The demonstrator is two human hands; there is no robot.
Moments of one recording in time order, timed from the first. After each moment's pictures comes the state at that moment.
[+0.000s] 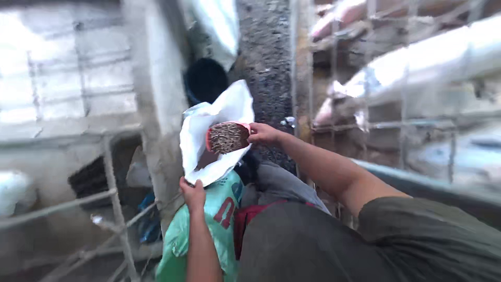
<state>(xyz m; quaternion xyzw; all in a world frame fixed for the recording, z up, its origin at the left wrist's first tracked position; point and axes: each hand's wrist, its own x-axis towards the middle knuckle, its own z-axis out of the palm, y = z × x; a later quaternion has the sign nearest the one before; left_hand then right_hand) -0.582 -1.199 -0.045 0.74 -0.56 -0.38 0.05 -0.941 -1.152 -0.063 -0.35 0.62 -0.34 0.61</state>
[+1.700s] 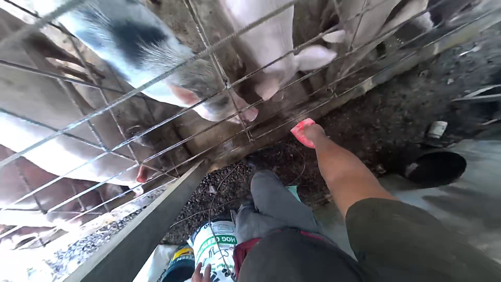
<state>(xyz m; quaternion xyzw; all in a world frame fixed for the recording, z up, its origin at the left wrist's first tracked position) -0.891 -0.912 -0.031 0.15 -0.87 -0.13 -0.45 -0.686 -0.255 -0.191 0.70 0.55 -0.35 0.28</state>
